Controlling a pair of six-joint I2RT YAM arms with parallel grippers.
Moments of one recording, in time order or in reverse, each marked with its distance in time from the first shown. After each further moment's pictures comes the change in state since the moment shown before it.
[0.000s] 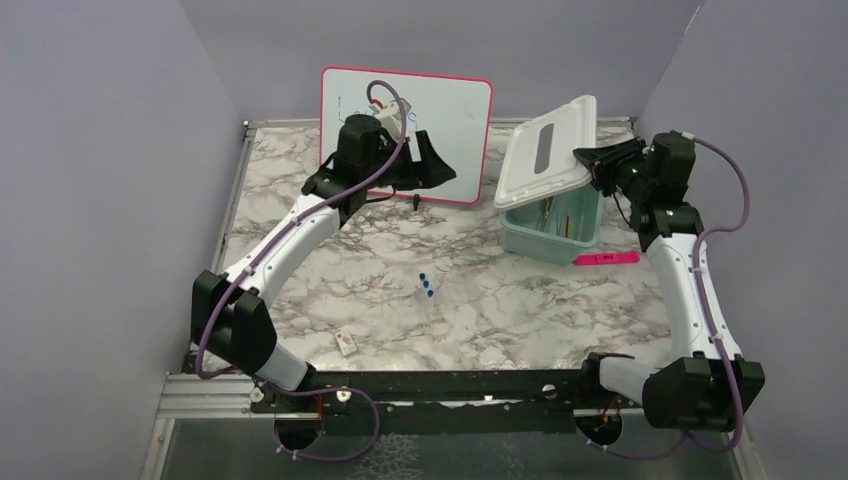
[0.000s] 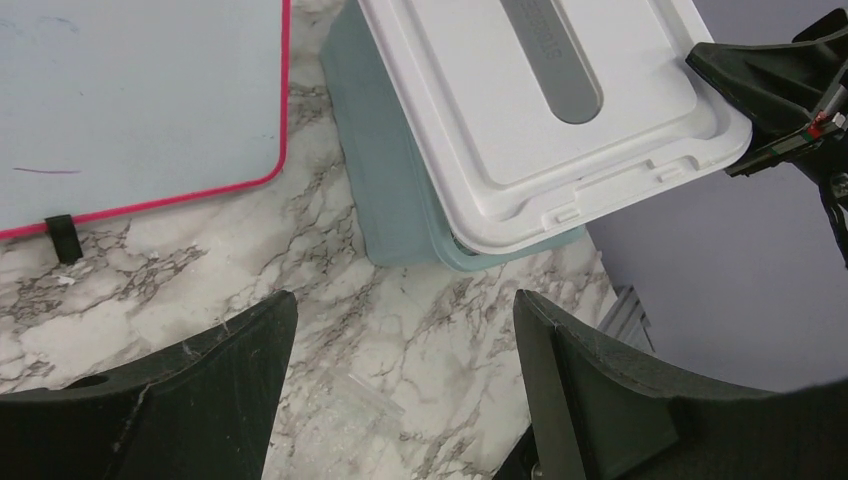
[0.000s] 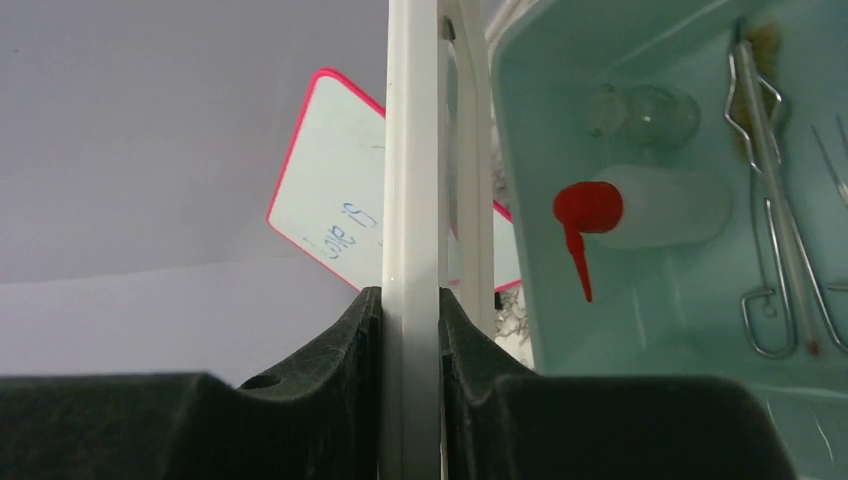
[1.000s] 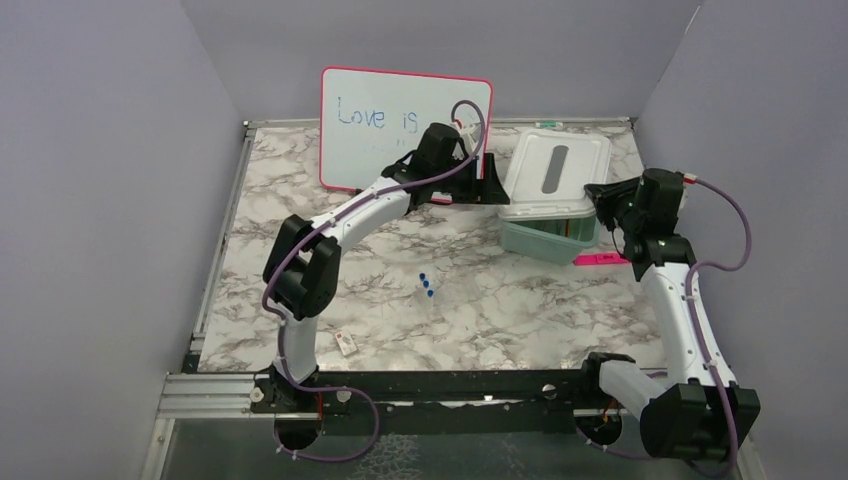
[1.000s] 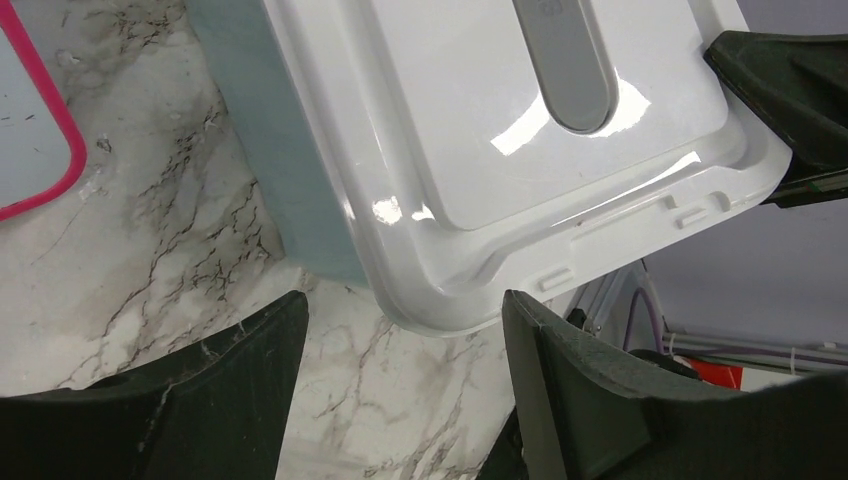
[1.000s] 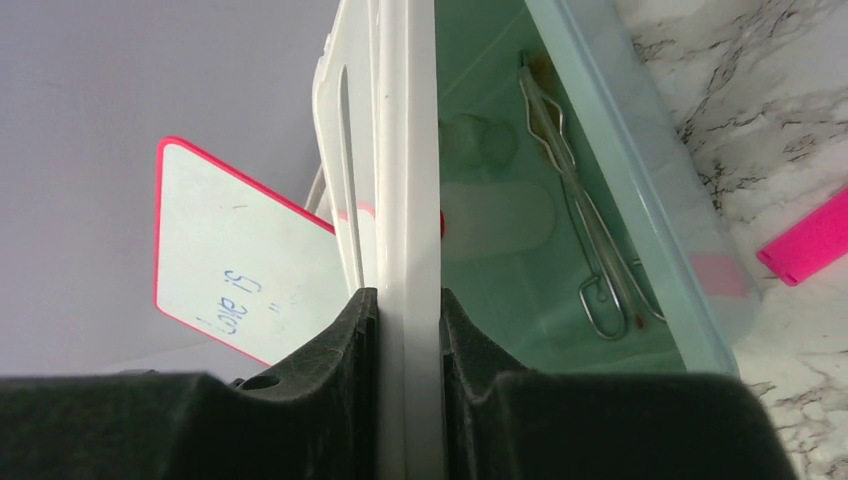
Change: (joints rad) left arm -0.195 0.472 0.293 -0.009 0.091 -0.014; right arm -0.019 -0.135 -0.245 -0.043 0.244 -0.019
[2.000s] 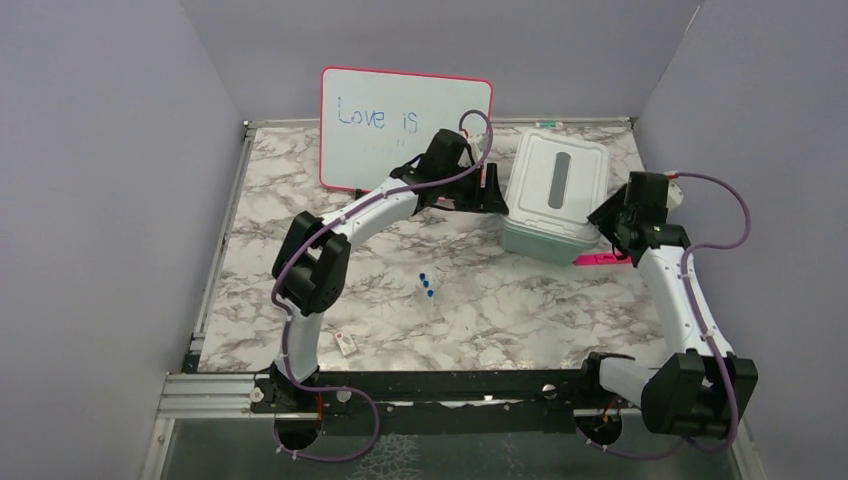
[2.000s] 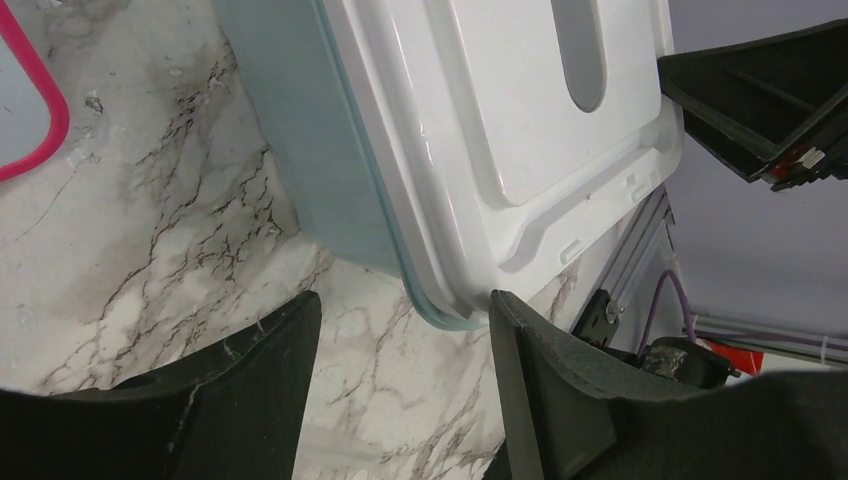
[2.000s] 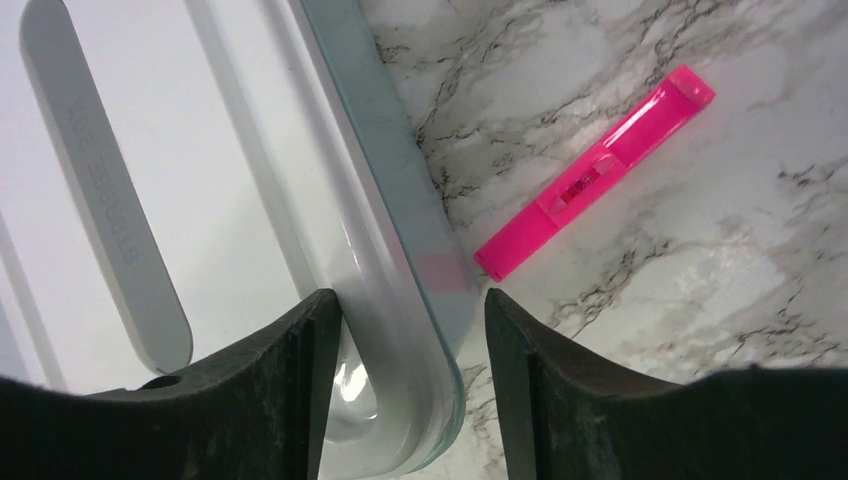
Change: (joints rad) left arm -0.017 0.058 0.021 -0.061 -0.003 0.034; right arm -0.006 0.087 0.005 -0.217 0.195 -0.365
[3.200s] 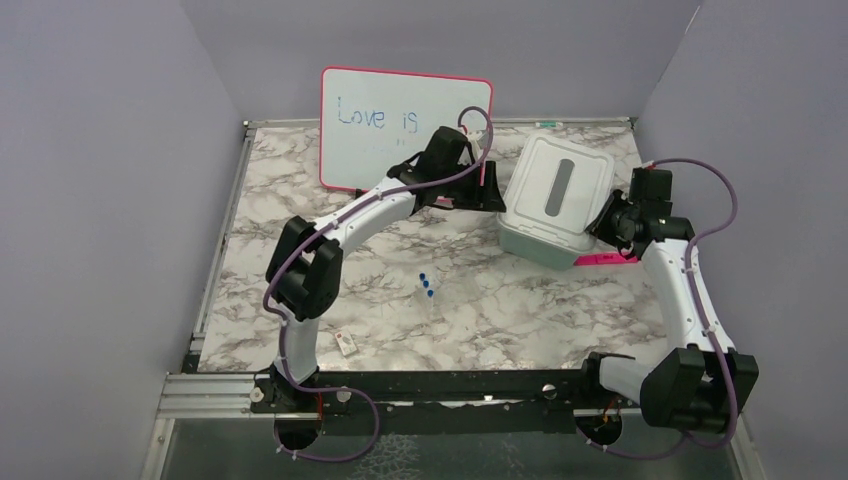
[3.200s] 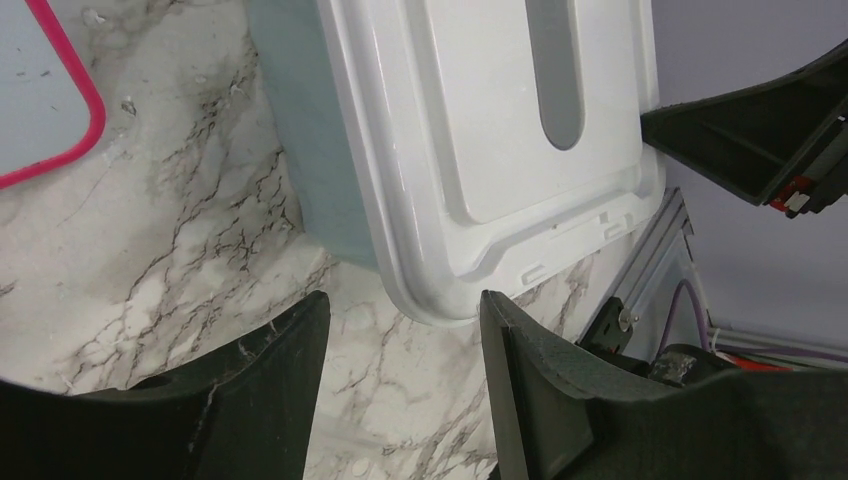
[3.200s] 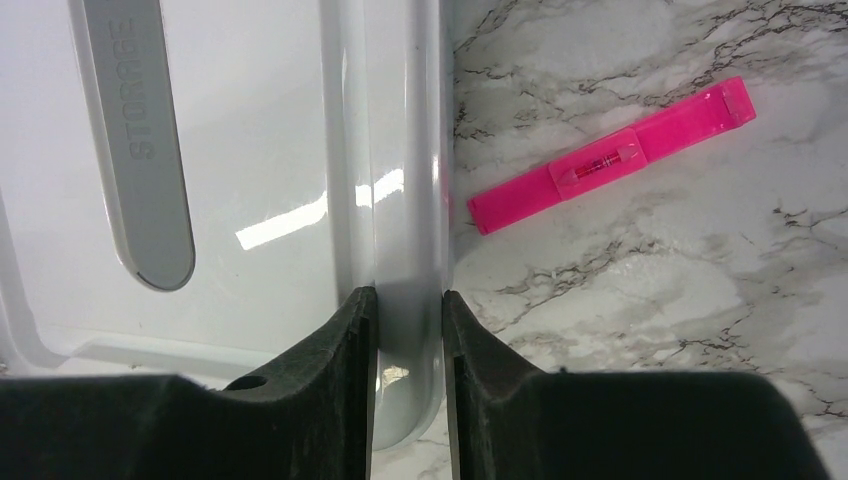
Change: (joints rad) left arm -0.015 -0.045 0.001 -0.059 -0.061 0.027; right arm -0.011 0.048 0.085 -0.121 -0.216 -0.322
